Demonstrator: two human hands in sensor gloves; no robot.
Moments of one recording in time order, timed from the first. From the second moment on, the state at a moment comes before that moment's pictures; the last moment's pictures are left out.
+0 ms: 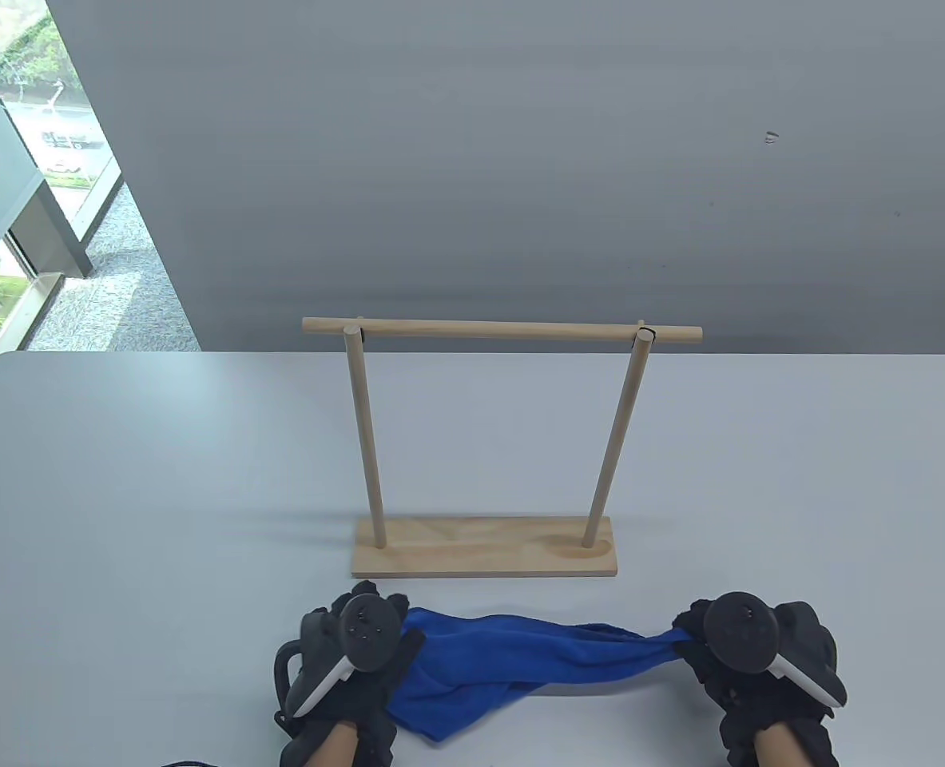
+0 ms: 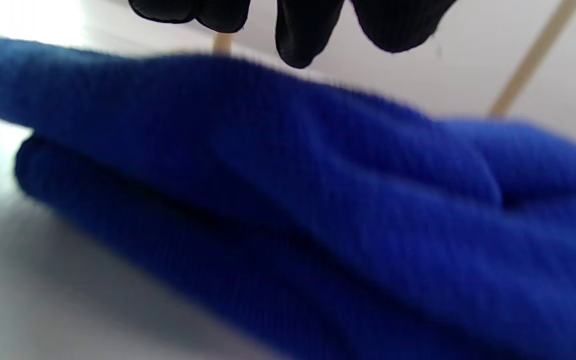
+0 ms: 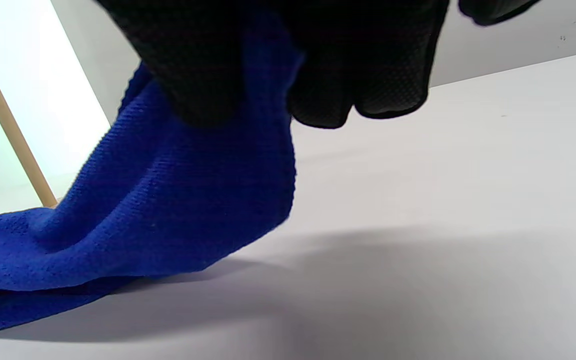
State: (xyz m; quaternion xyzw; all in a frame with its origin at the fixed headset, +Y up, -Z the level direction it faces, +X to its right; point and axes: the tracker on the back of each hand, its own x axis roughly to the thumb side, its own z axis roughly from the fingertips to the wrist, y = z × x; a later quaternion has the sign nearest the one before) left_hand -0.150 -0.745 -0.292 -0.17 -0.09 0.11 0.98; right_hand 0.235 -0.703 -0.275 0.08 0.07 0.99 0.14
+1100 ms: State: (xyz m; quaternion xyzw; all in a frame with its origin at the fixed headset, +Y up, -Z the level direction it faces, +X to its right) left_hand -0.177 -0.728 -0.294 0.01 0.01 0.20 0.98; right_hand 0.256 -0.690 -0.266 0.04 0.01 0.98 0.19
